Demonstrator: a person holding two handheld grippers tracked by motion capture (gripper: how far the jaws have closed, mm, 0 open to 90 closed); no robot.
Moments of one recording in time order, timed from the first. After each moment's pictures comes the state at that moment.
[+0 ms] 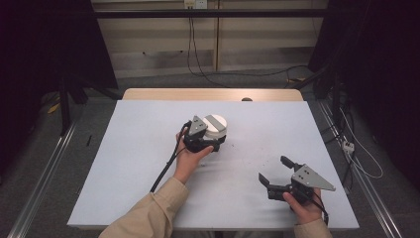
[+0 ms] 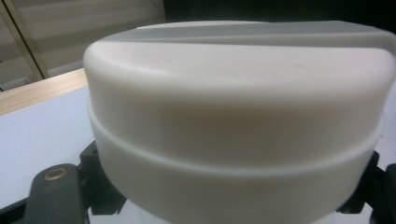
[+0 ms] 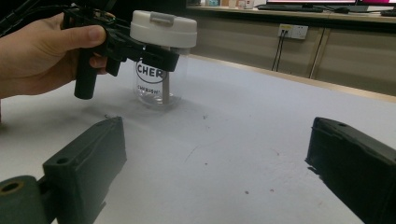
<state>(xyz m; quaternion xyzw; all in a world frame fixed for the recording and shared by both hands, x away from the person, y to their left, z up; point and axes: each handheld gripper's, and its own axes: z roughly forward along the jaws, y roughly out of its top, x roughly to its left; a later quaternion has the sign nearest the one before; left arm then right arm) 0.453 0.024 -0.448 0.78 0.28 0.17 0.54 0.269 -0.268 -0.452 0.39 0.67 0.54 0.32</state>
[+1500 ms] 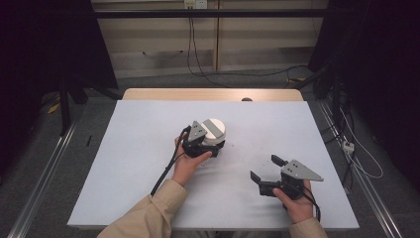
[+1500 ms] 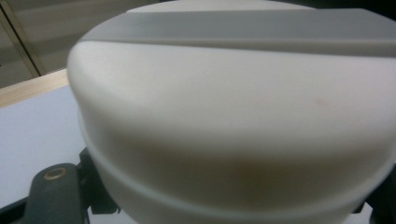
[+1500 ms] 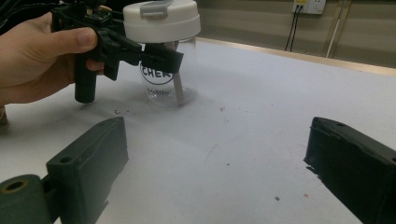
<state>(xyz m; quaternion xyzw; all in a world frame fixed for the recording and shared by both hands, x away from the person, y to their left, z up) 0.442 0.030 -0.455 0.78 0.26 0.18 0.54 0.285 -0.250 -0.451 0.41 0.69 0.53 0.28</state>
